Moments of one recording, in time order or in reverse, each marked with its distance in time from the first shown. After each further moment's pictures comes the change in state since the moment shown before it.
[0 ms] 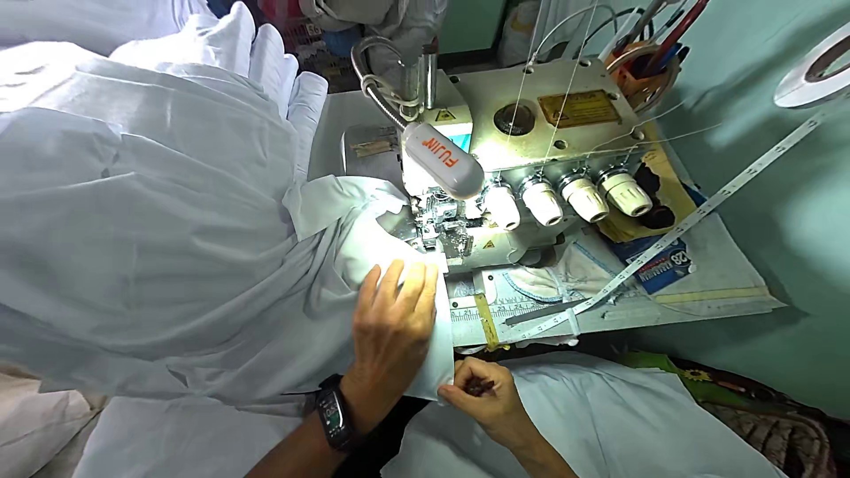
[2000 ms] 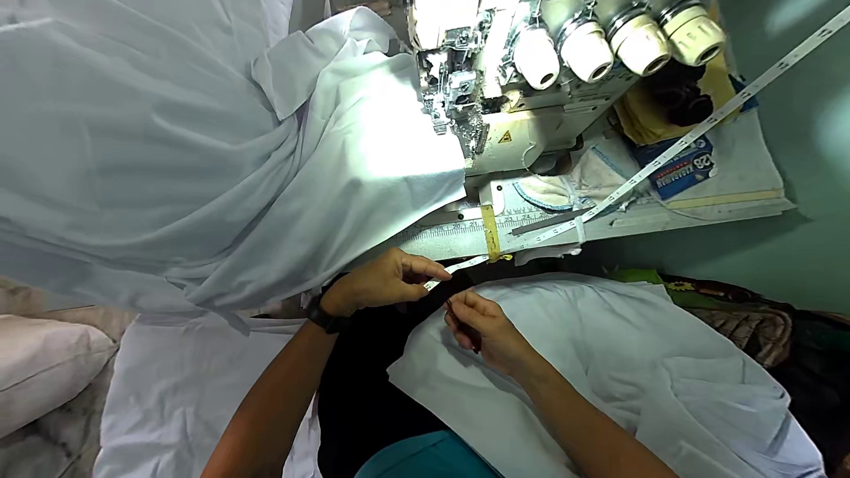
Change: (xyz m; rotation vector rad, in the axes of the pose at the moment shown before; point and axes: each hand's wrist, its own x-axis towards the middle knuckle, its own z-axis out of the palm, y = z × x) left_hand -0.062 -0.040 0.012 -1.413 -1.073 -0.363; right_hand -0.035 -0.014 0.006 0.245 -0.051 0.723
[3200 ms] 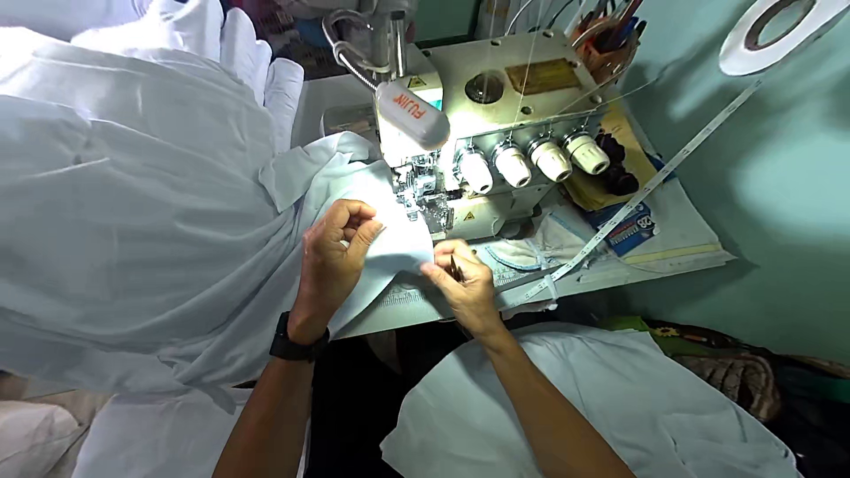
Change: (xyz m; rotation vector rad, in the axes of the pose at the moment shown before) left_hand 0.019 0.072 -0.046 0.605 0.910 0.569; right_hand 0.091 -0.082 0.008 -0.419 0.351 -0.987
